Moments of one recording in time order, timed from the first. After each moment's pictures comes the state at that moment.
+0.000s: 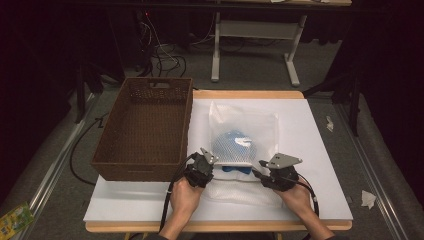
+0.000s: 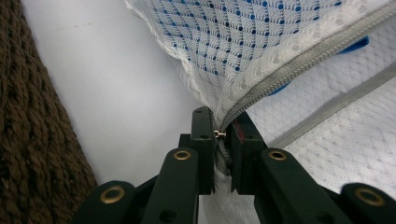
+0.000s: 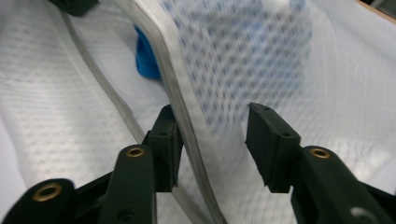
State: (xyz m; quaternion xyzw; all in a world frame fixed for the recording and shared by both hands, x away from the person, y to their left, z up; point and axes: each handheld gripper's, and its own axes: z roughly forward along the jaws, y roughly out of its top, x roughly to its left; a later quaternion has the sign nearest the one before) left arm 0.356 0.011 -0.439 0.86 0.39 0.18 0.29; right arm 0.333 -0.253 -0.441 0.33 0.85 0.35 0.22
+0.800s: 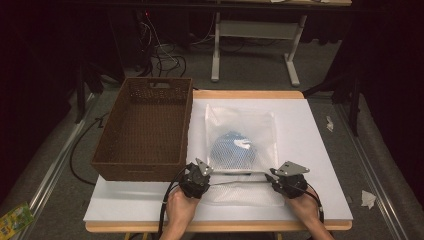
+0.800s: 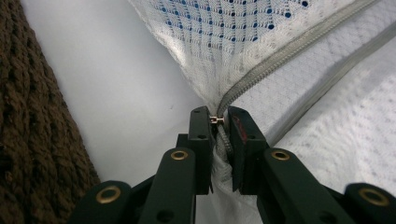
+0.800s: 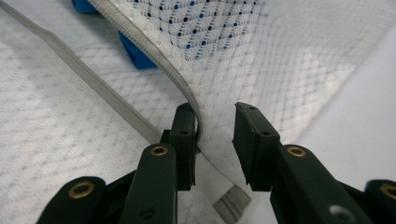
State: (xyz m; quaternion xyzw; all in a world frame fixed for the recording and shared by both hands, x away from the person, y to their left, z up) left arm 0.333 0.025 -0.453 0.85 0.39 0.18 0.30; right arm 0.320 -0.281 -0.470 0.38 0.84 0.31 0.25
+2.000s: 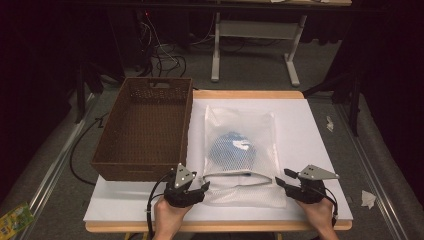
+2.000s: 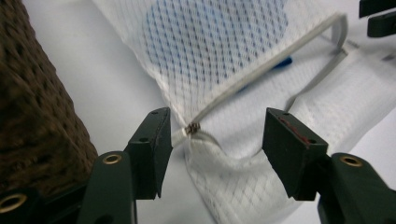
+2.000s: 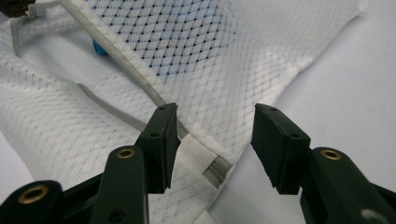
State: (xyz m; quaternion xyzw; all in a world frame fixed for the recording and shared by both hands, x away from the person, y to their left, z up) left arm 0.307 0.069 -0.439 0.80 0.37 0.15 0.45; right arm 0.296 -0.321 -0.458 0.42 0.78 0.40 0.22
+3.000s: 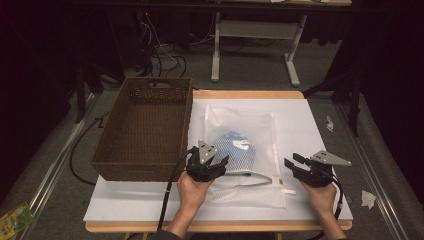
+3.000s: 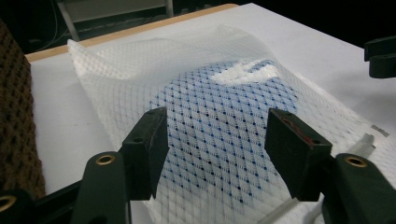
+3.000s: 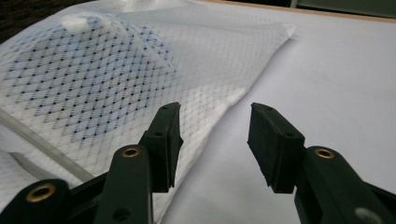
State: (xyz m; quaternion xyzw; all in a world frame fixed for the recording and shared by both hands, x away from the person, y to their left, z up) left arm 0.359 0.006 -0.417 0.78 0.37 0.20 0.47; right arm 0.331 -0.350 -0.451 0.48 0.72 0.44 0.24
